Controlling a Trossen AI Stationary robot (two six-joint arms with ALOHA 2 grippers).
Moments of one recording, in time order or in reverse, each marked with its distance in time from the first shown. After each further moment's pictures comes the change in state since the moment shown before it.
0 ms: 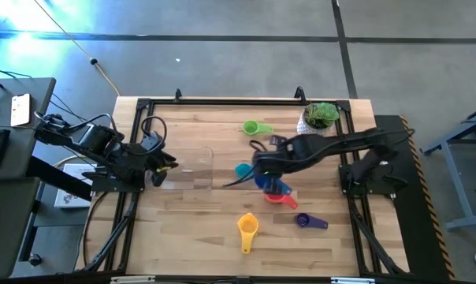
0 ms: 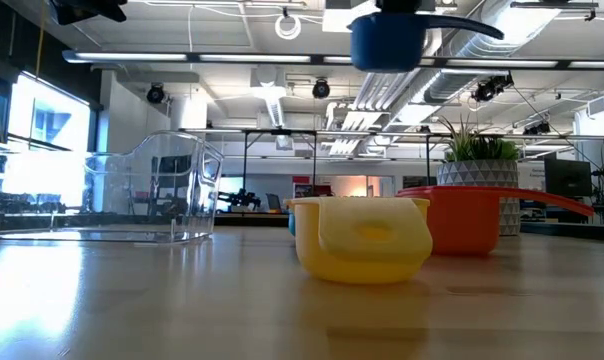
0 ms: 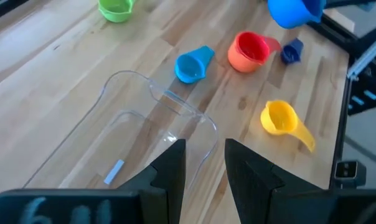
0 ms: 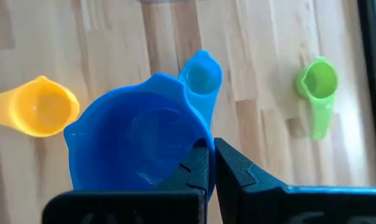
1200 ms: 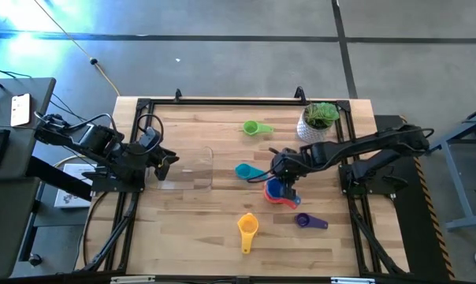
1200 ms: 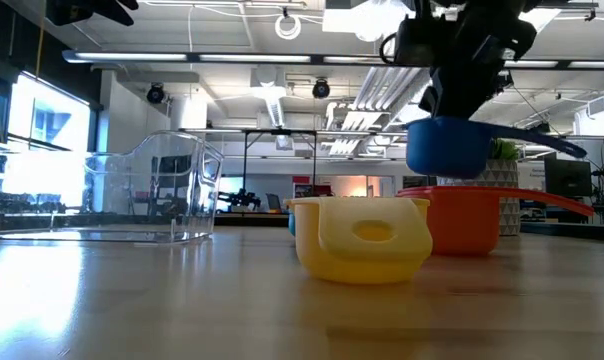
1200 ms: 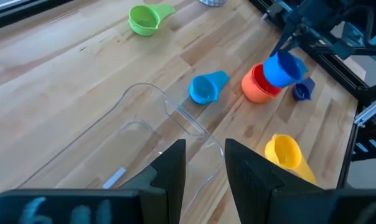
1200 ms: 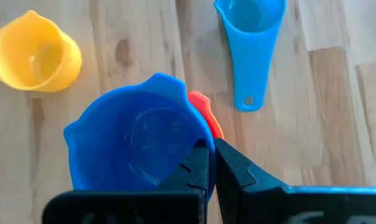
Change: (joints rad) left arm 0.000 0.001 0.000 0.000 -0.105 -0.144; right arm -0.078 -0.312 -0.806 0.626 -0.249 -0.018
